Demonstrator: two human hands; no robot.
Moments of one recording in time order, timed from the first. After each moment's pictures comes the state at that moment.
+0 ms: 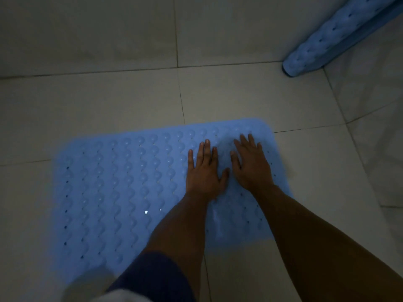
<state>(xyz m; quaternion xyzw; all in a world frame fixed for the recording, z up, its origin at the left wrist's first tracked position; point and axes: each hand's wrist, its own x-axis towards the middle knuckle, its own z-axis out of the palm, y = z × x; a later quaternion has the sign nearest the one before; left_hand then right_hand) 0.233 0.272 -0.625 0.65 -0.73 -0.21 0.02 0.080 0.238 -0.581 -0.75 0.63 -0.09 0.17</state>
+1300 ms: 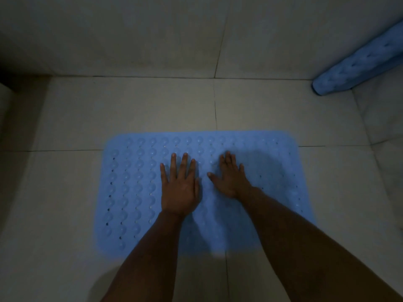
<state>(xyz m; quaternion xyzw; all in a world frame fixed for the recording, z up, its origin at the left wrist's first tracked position) 0.369 0.349 -0.591 0.73 -0.67 -0.08 0.07 0.197 0.256 -0.592 -0.74 0.57 0.12 0.33</state>
